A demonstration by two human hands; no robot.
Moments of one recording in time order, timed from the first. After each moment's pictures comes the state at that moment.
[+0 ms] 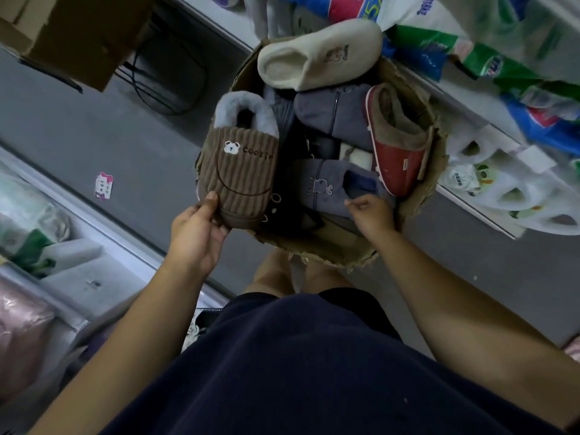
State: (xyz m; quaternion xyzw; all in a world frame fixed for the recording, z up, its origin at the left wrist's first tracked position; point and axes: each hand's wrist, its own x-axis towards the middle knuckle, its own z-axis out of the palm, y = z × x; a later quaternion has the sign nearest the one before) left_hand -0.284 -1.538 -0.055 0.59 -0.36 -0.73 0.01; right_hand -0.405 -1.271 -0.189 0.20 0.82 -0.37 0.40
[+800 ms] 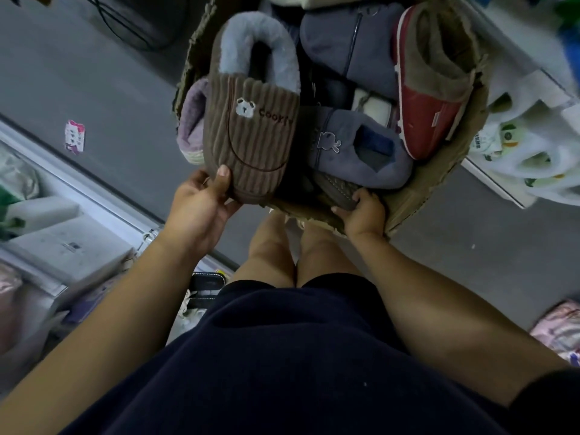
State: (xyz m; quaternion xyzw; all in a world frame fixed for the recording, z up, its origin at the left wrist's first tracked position) left_hand -0.262 -1.522 -0.105 0.56 -0.39 -0.73 -0.06; right_hand -0.323 -1.262 -0.234 0.14 0.89 -0.25 0.36
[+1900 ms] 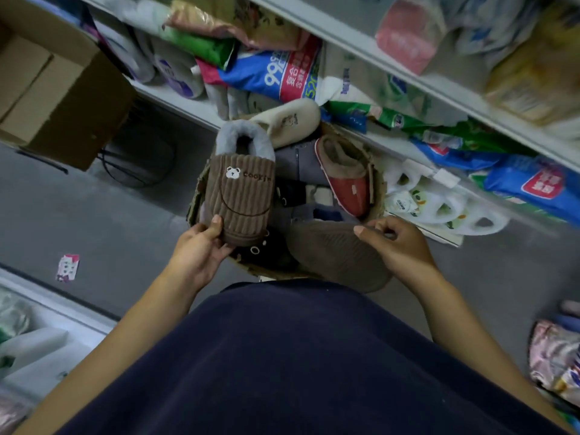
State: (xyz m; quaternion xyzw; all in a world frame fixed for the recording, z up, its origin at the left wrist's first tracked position) left_hand -0.302 -1.566 -0.028 0.48 -0.34 -0.80 -0.09; right_hand -0.368 -1.245 0.034 0.14 0.83 -0.49 0.25
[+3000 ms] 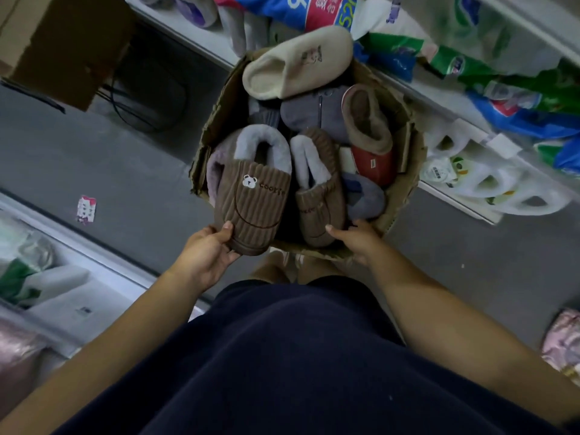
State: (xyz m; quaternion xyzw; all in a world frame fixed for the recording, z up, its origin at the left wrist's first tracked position) left_hand -0.255 -1.544 -0.083 0.57 -0.33 -0.74 -0.15; right_hand -0.354 -1.271 -0.159 0.31 0.70 -0.41 0.49
